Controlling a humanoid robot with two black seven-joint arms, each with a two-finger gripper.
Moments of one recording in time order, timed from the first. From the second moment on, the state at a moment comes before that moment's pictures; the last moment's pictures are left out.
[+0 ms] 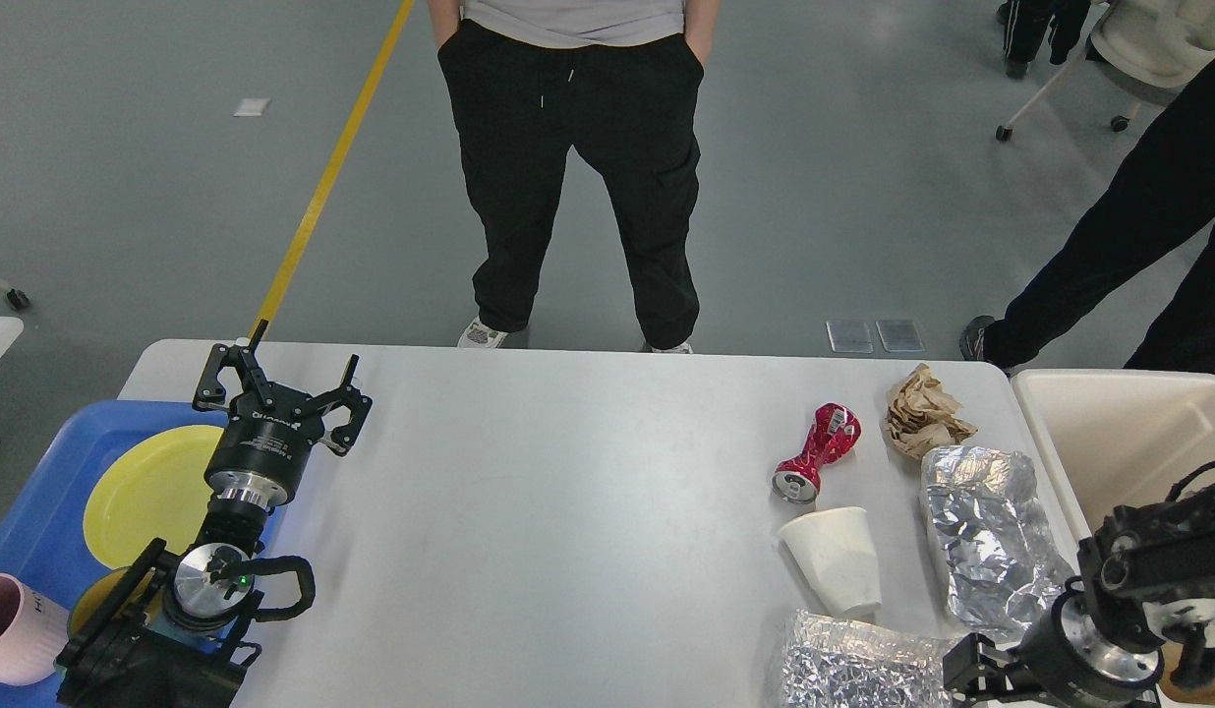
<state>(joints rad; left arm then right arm) -0.31 0.08 -1.40 -0.82 0.17 -0.45 -0.16 1.39 -0.63 -1.05 1.53 -0.32 0.26 -0.22</state>
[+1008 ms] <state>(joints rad) -0.31 0.08 -1.40 -0.82 0.17 -0.45 -0.16 1.22 -0.50 -1.01 1.38 -0.28 0.11 -0.23</state>
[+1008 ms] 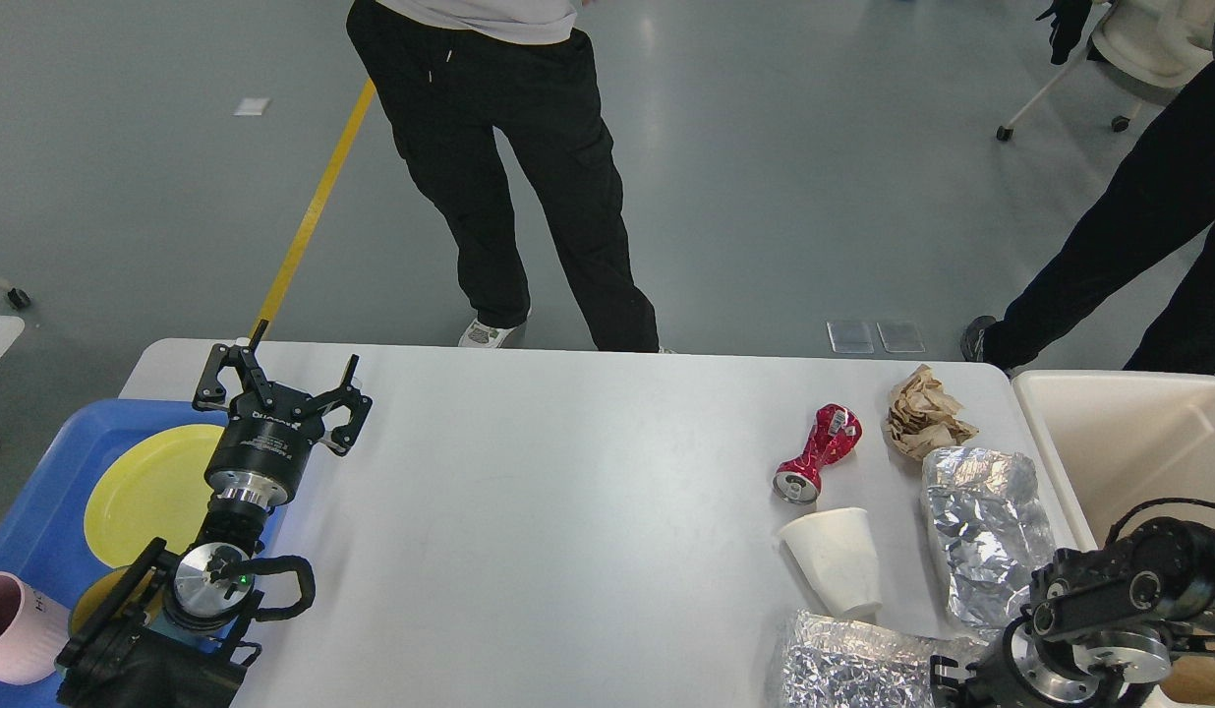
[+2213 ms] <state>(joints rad) -0.31 0.08 -1.40 -0.82 0.17 -0.45 -0.16 2.24 -0.54 -1.27 1.64 0.08 0.65 -0.23</state>
